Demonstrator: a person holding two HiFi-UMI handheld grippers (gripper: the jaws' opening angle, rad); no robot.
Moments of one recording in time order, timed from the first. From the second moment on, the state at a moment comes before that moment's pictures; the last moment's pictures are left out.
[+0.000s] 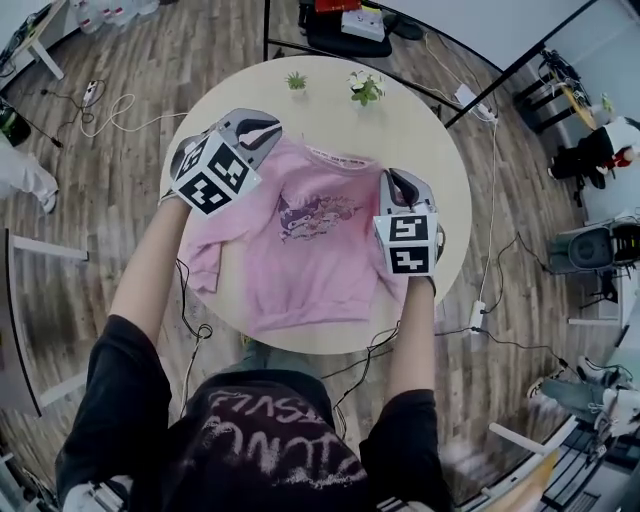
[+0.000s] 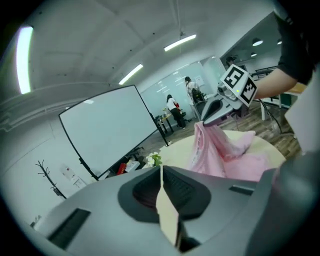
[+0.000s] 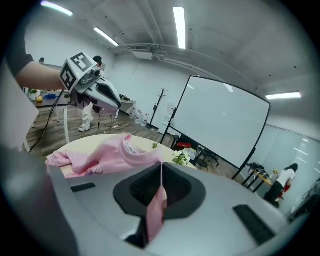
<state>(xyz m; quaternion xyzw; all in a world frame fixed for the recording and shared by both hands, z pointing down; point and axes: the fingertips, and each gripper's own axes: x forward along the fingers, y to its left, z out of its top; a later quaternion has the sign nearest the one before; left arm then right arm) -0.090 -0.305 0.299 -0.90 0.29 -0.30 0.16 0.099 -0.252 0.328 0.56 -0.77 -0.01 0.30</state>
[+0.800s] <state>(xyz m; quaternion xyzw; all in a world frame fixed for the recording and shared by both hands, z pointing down) 0.000 -0.150 0.355 -0.93 0.01 -0.33 0.16 0.075 -0.066 0.239 0.53 -0.78 -0.16 0.30</state>
